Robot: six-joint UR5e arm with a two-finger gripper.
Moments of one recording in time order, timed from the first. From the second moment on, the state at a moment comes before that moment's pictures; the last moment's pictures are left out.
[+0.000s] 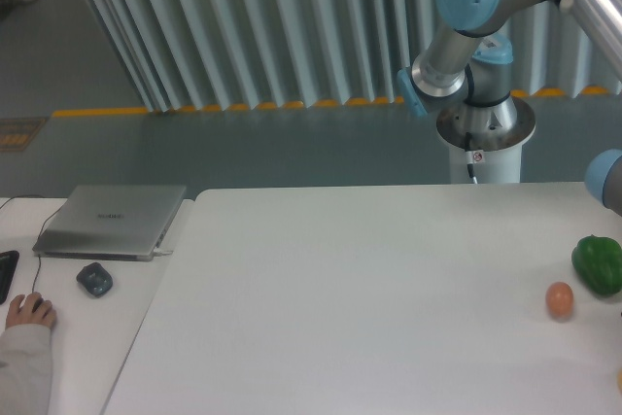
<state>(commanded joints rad) 2.61 -2.19 -1.36 -0.94 1.51 1.26</state>
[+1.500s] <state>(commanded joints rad) 2.89 -2.10 -1.28 -1.03 1.47 1.63</state>
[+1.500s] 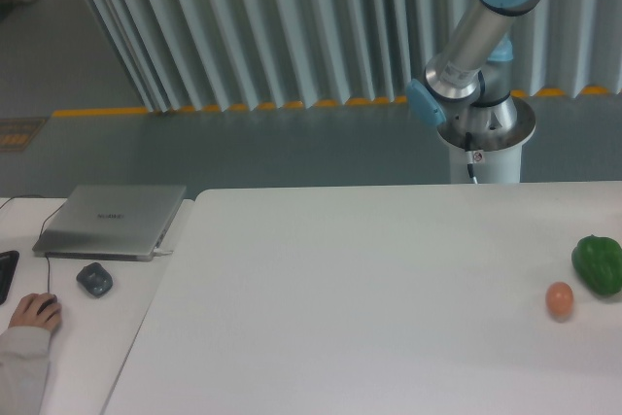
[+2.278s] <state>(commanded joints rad) 2.77 -1.92 -1.40 -1.14 1.42 1.66</state>
